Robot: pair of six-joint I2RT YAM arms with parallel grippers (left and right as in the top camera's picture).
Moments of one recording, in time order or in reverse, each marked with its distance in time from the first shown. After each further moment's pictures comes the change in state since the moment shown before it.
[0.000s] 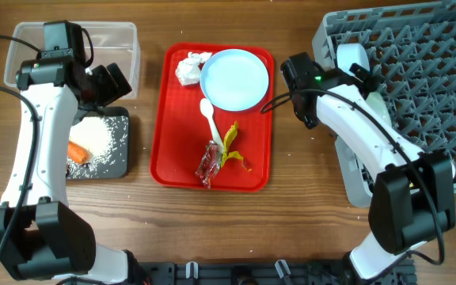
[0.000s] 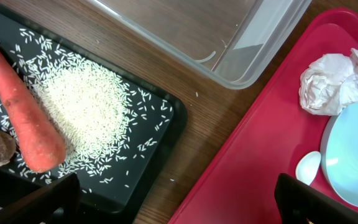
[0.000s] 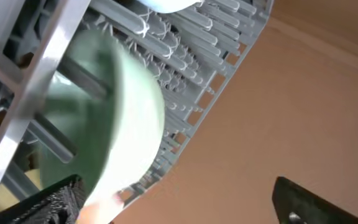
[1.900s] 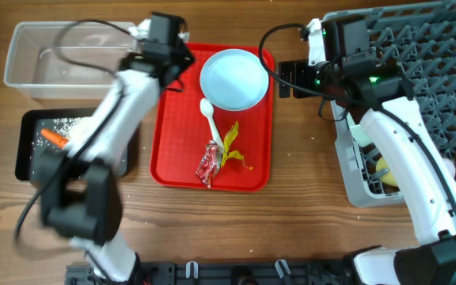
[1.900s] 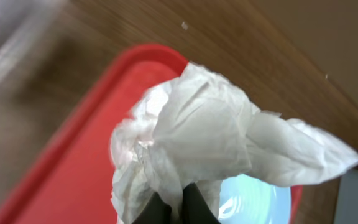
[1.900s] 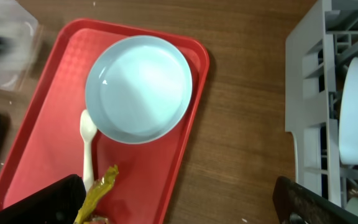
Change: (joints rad) left arm -0.347 0.159 -0.004 0.519 -0.099 -0.395; right arm -0.068 -0.254 0.130 0.220 -1.192 0.628
